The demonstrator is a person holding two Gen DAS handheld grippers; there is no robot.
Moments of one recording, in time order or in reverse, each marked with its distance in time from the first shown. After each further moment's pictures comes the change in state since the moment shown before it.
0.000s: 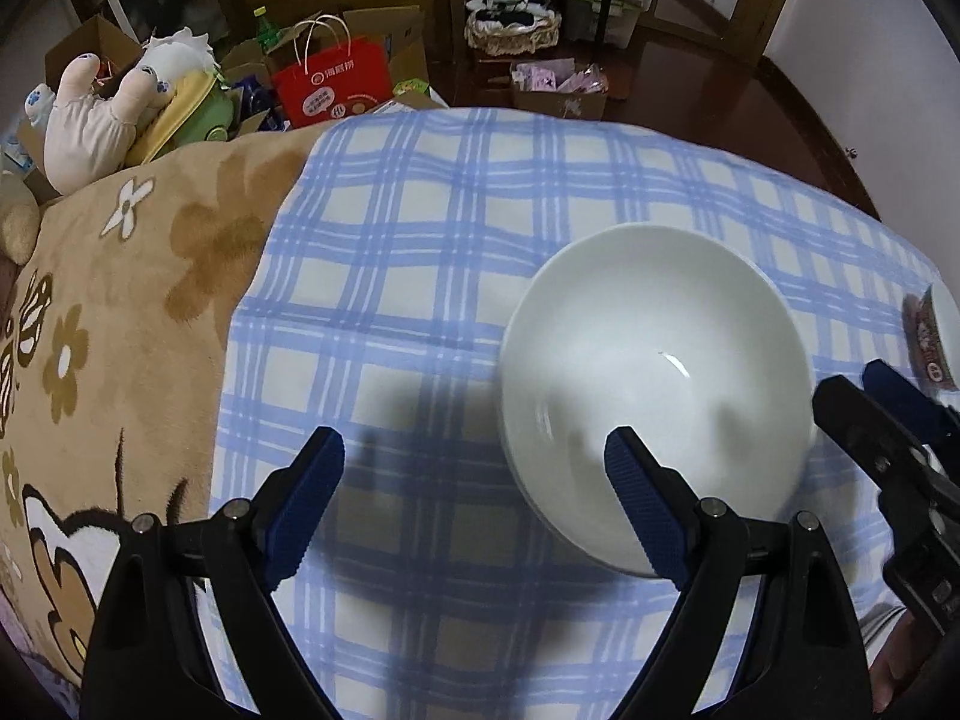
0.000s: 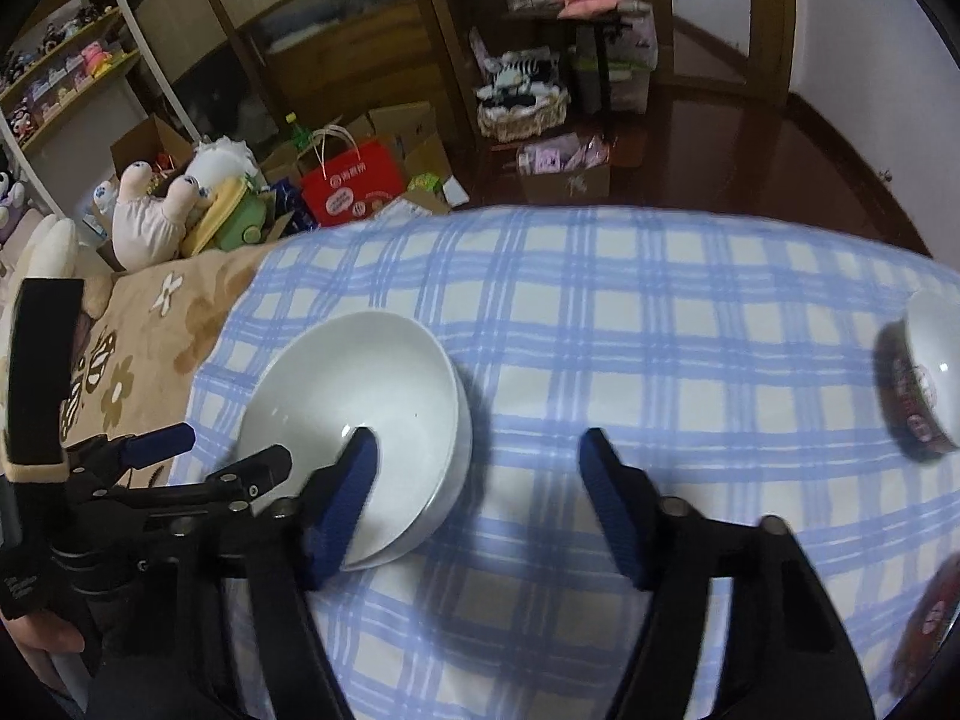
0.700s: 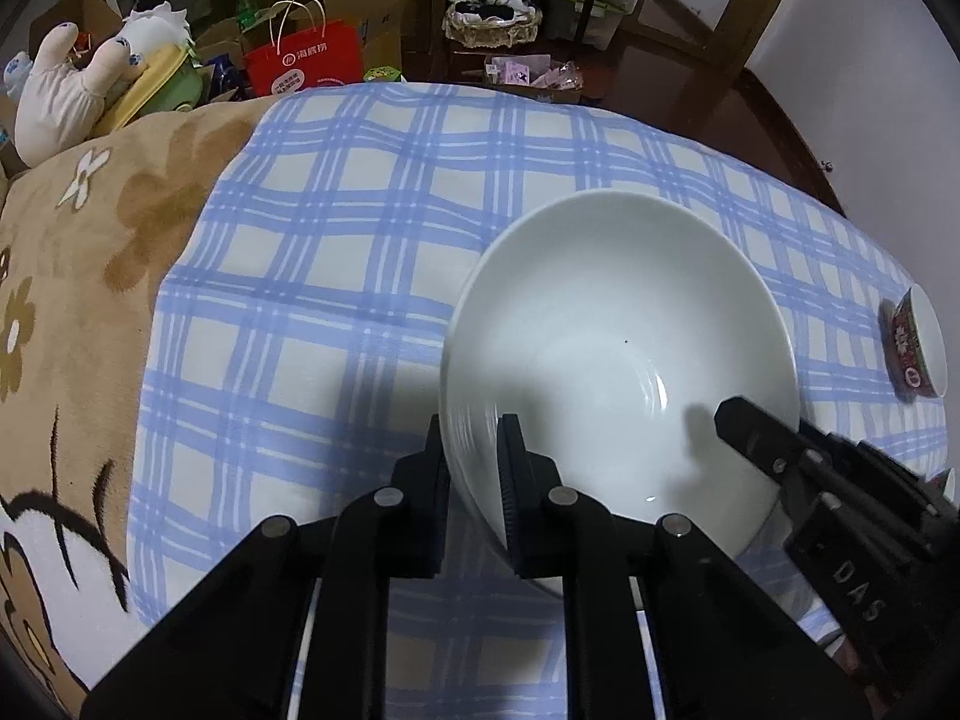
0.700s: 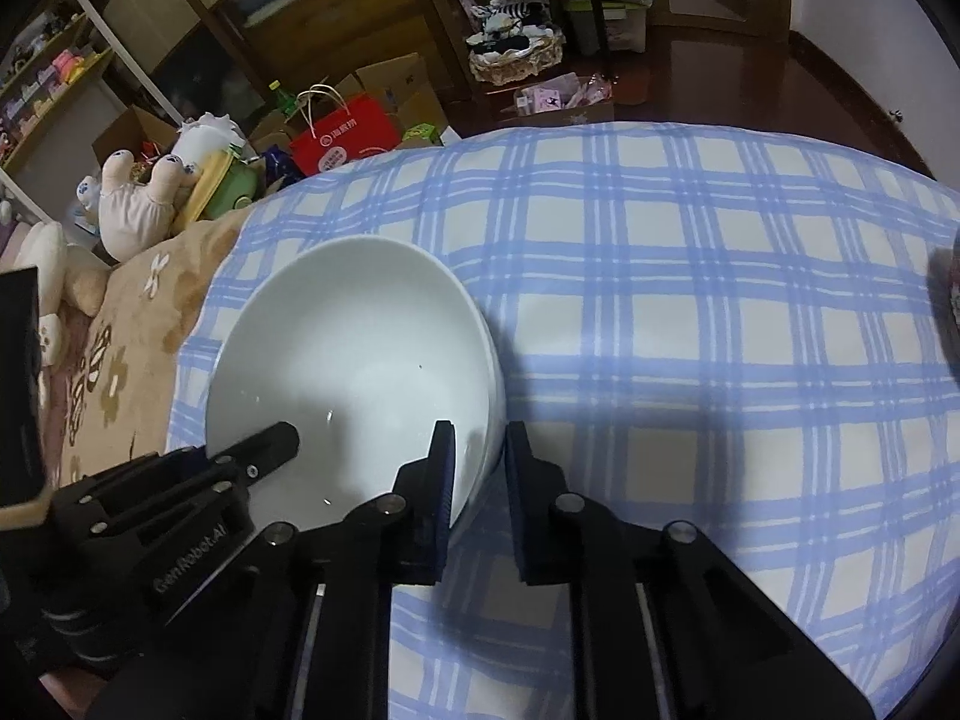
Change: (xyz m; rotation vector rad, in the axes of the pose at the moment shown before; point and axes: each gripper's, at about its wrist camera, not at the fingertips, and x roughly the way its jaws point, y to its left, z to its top) left arm 0.015 -0.014 -0.010 -0.043 -0.001 -0.112; right arm 0.036 0.000 -0.017 0.065 0.108 0.023
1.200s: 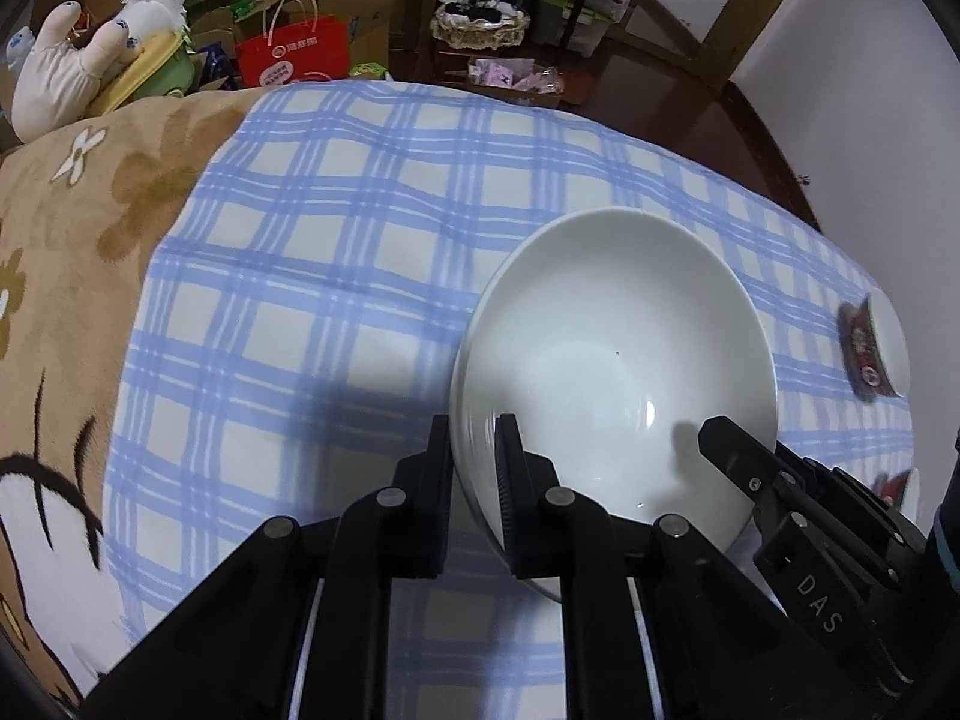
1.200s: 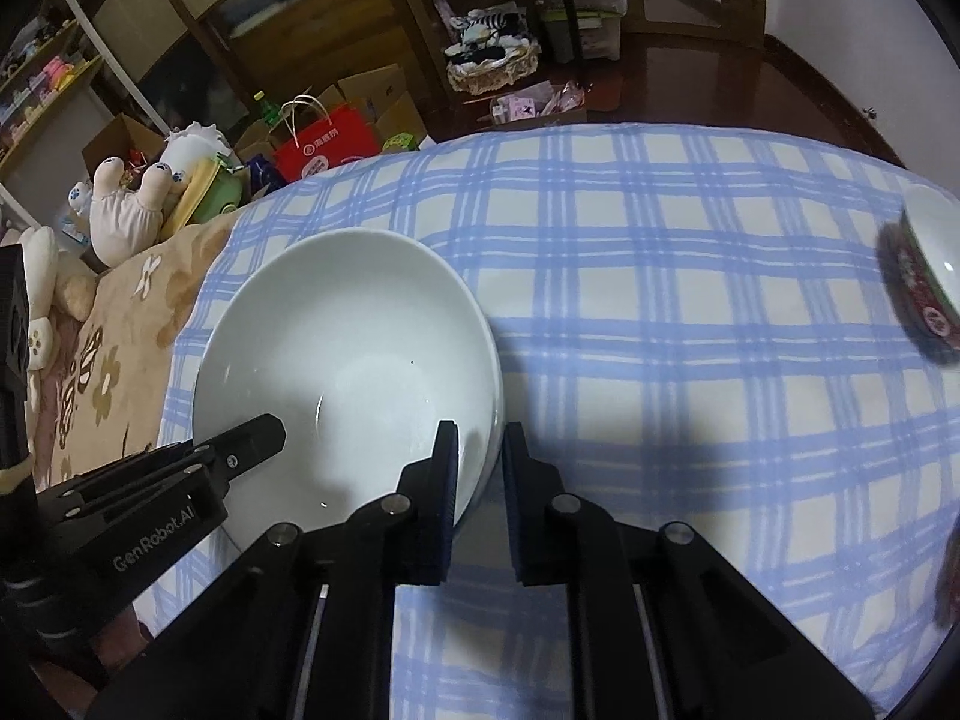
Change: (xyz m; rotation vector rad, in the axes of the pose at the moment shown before) left arm -0.021 -0.011 -0.017 -0.027 0.000 -0.075; right arm -0.029 -0.013 -0.018 0.022 -0.031 -0.040
